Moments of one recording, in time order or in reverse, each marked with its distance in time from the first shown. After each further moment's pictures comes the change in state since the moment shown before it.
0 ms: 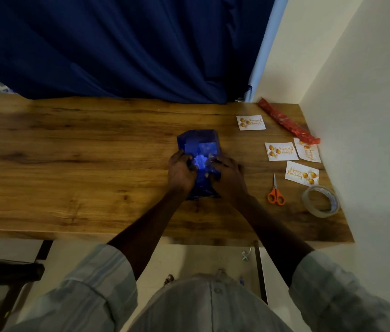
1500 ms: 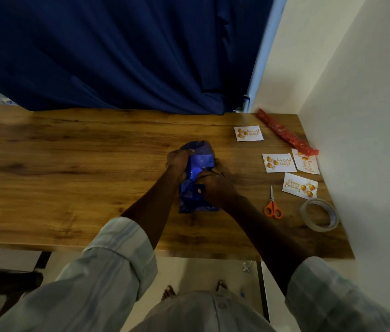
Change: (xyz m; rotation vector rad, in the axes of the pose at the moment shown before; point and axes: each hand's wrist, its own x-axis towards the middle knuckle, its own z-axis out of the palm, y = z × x) left_hand 0.090 0.017 0.010 -0.826 -0.040 -0.754; right_hand 0.040 -0.005 0.003 -0.221 -0.391 -0.227
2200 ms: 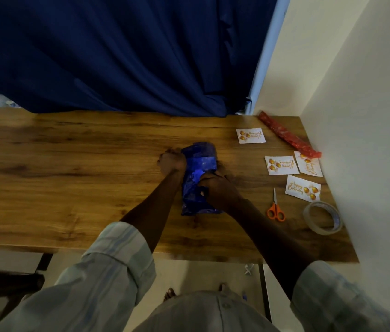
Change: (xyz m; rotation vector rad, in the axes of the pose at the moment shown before) left_hand 0.026 -0.005 -0.017 0.542 0.312 0.244; right_hand -0.006 -0.003 -0.005 0.026 0.022 0.012
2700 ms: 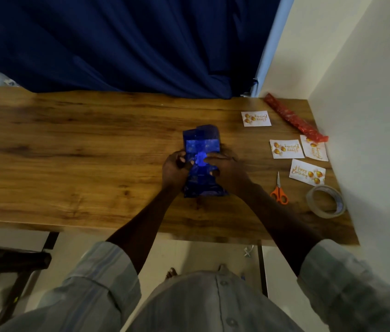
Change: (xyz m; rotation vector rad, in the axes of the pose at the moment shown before) left_hand -0.067 -0.066 -0.024 -0.208 -0.170 0.336; right_hand -0.014 0.014 0.001 0.192 0.179 -0.010
